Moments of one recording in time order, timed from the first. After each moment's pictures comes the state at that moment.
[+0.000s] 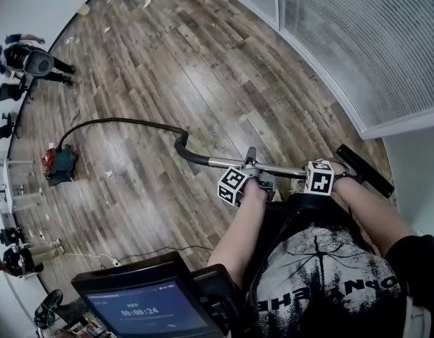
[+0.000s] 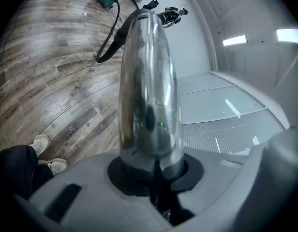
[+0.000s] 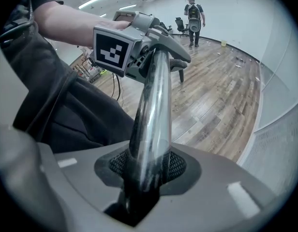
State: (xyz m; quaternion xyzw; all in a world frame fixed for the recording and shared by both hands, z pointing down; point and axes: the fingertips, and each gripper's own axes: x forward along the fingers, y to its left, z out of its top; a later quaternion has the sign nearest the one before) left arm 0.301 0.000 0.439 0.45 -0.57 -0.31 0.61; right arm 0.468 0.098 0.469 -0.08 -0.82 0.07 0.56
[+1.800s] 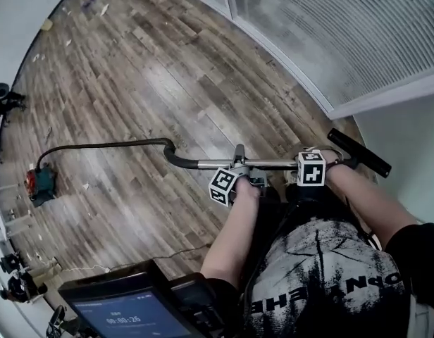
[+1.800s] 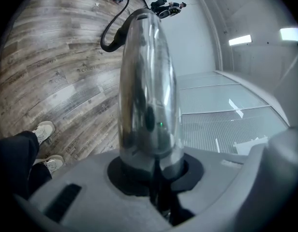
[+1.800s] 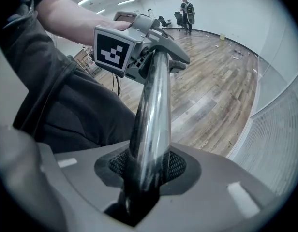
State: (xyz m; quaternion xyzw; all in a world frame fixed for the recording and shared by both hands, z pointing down) left arm 0.458 0.003 0.483 0.43 -0.55 -0.32 0.63; right arm 0.627 0.100 0.496 -0.08 -0.80 0.08 0.59
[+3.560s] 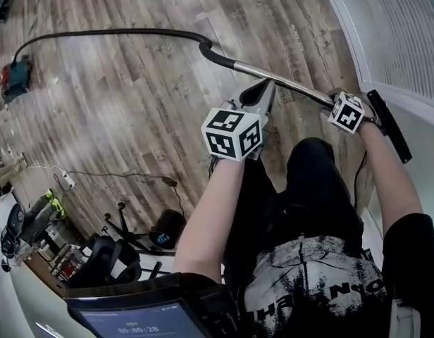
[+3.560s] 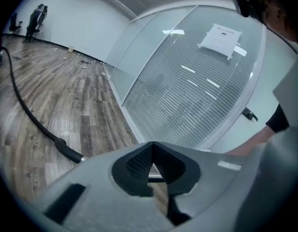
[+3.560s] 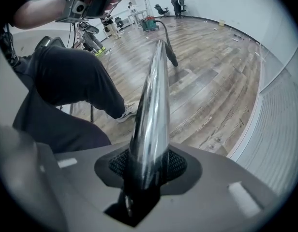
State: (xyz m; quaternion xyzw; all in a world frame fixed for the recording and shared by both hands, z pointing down) left arm 0.561 -0.028 0.602 0.75 -0.52 0.05 0.40; right arm 0.744 -0.002 0.803 -0.08 -0.78 0.08 0.62
